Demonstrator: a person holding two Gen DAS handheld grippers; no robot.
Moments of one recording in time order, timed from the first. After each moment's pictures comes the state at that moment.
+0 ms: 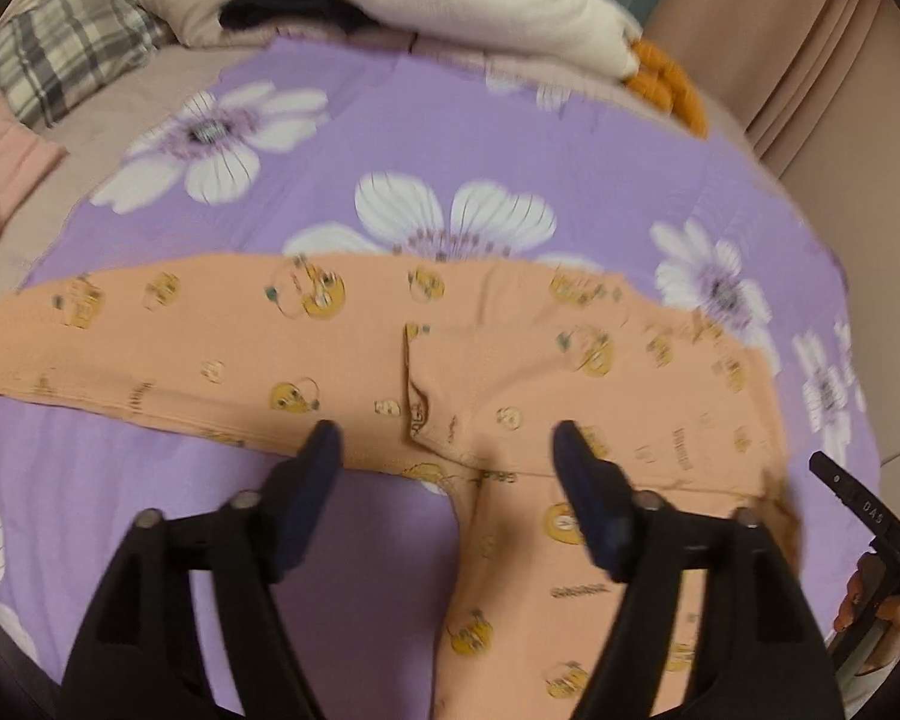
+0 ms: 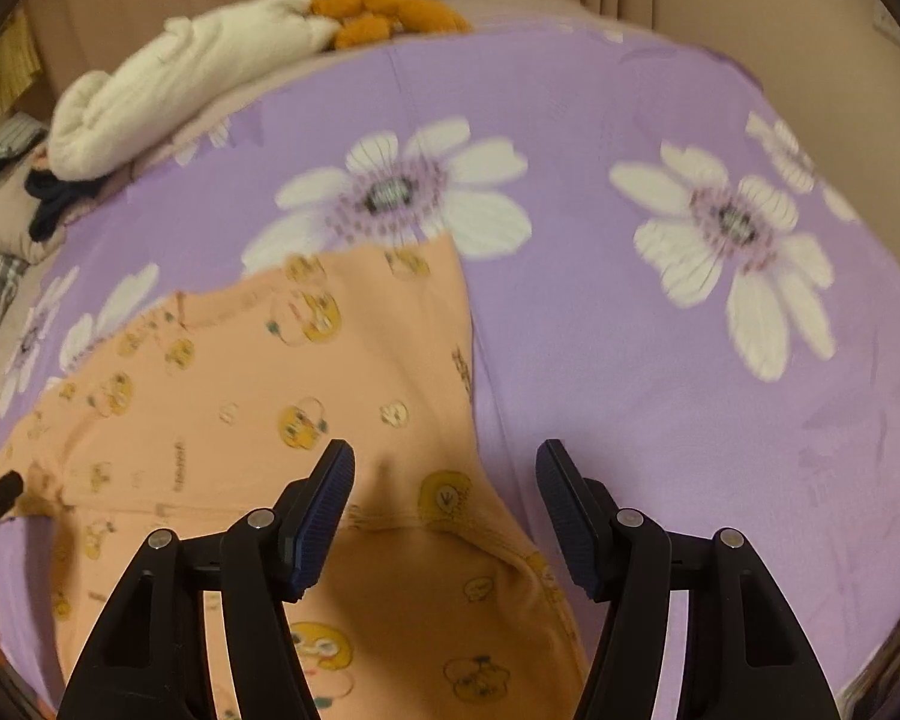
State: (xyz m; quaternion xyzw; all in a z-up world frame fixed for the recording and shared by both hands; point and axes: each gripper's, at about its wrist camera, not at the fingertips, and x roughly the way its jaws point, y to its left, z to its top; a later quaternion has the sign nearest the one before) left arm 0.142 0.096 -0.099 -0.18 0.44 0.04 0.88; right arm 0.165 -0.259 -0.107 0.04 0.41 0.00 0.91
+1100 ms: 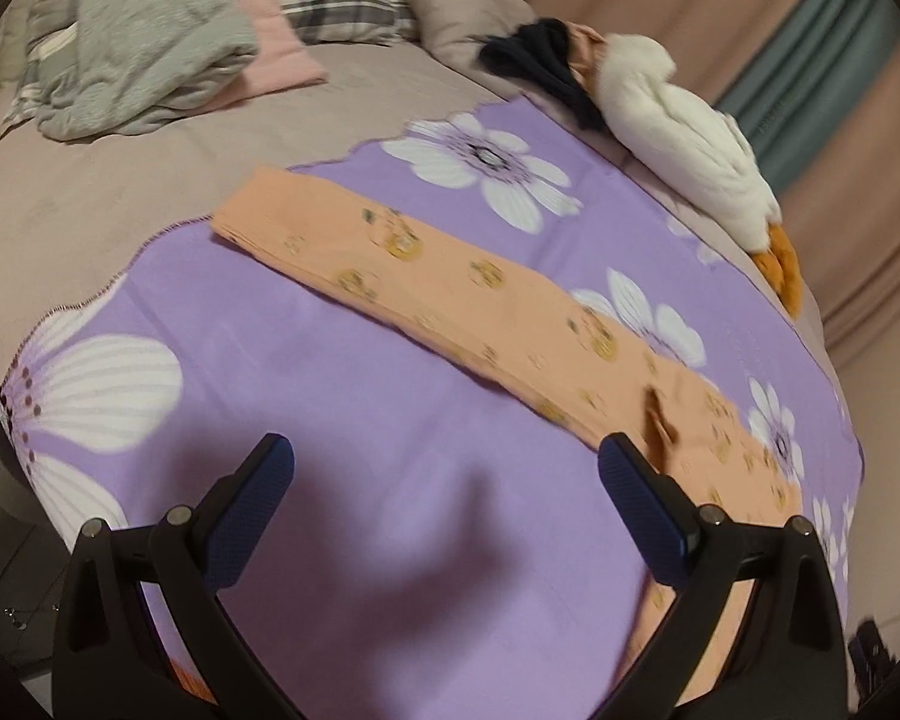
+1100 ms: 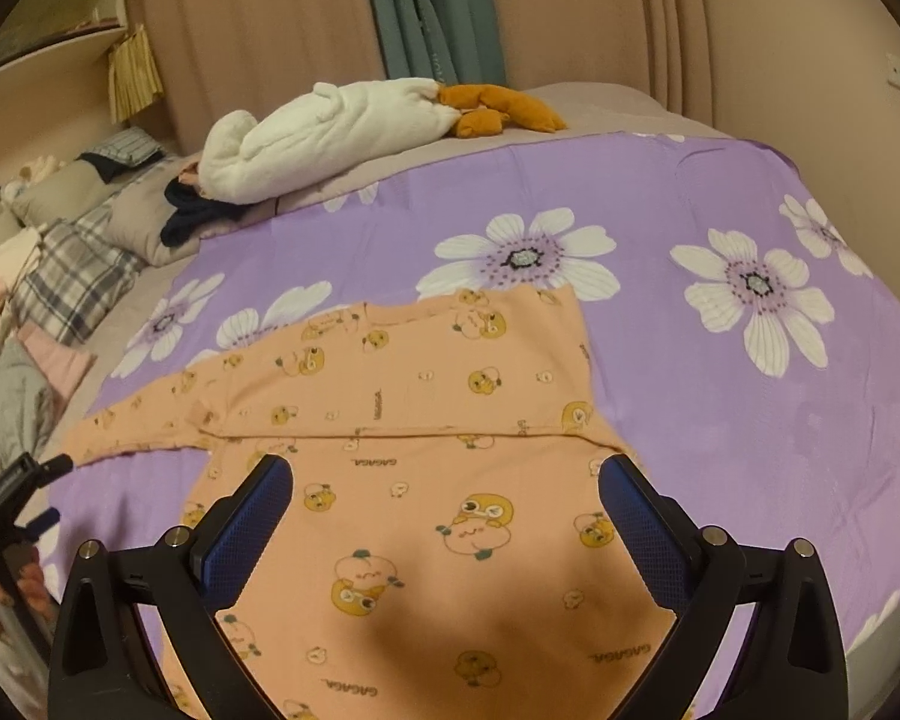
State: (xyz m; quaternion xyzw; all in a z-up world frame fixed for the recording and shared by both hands) left arm 0.024 0.223 -0.126 -0.32 0.35 0.20 0.86; right arm 0.057 -0.210 -0.081 0.04 0.32 0.08 0.94
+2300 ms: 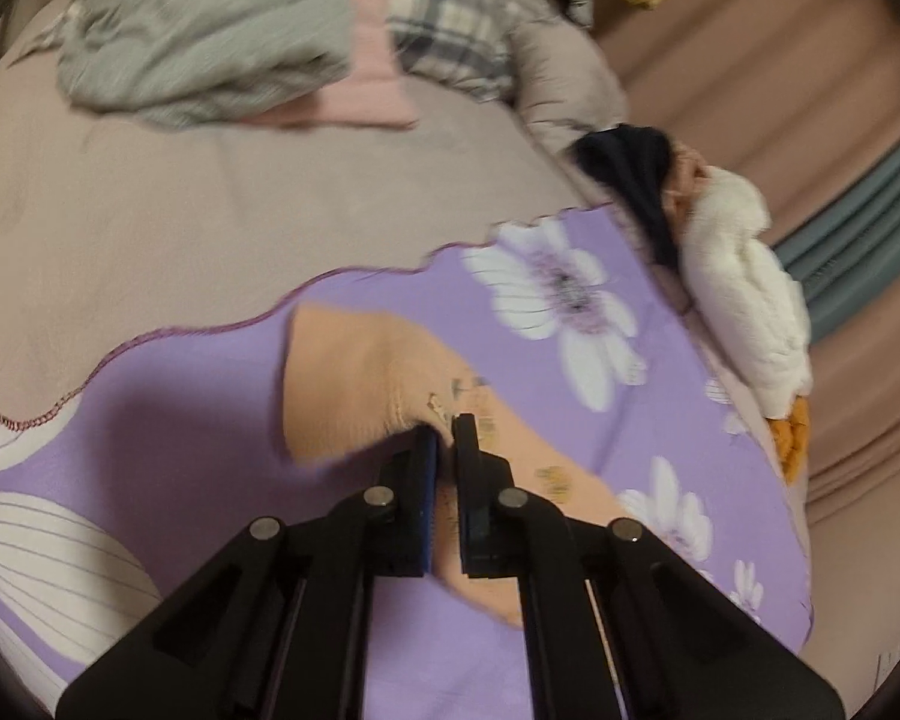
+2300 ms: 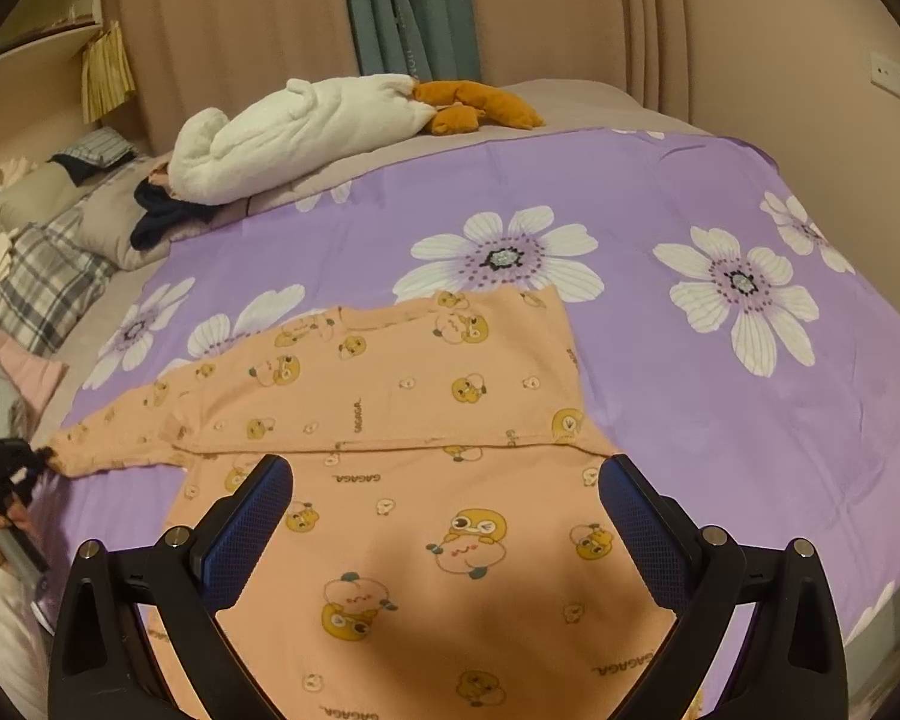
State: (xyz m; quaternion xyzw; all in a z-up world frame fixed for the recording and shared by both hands) left arm 0.062 0.312 -0.130 -0.43 0.26 0.24 0.83; right arm 0.070 -0.200 -0.082 0.03 0.32 0.05 0.94
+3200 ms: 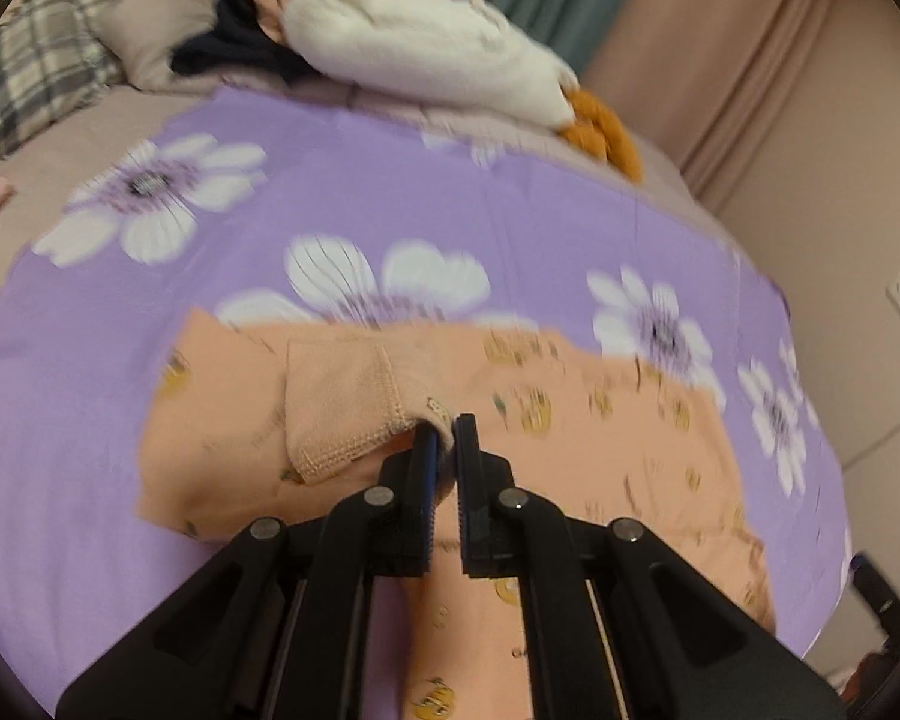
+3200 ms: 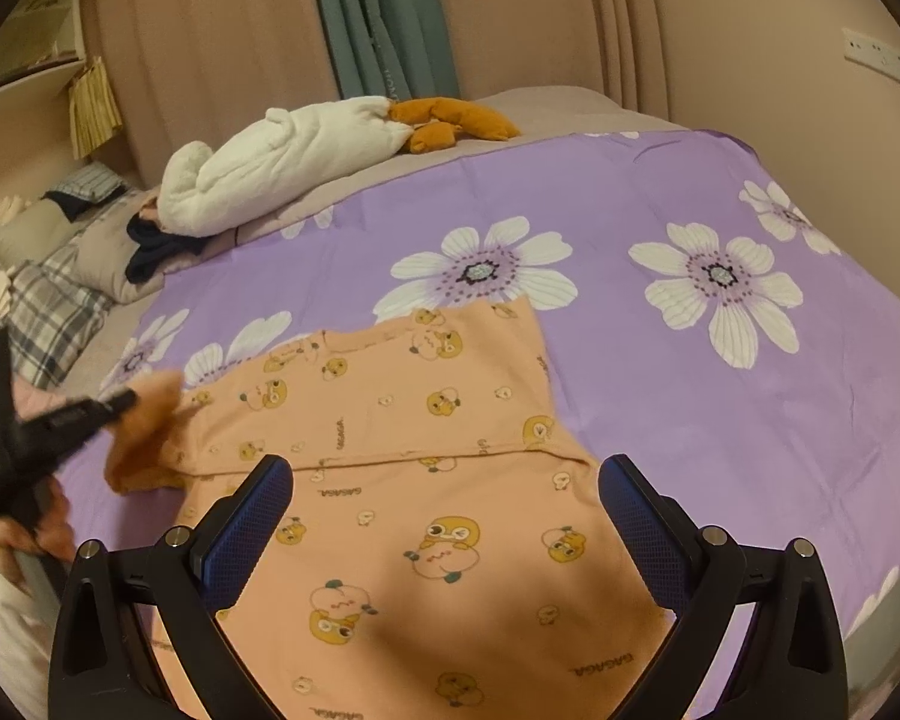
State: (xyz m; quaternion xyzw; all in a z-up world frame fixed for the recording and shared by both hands) left arm 0.159 0.086 -0.113 -0.18 0.39 -0.03 0.90; right arm 0.064 -0.225 -0.080 0.07 0.31 0.04 0.95
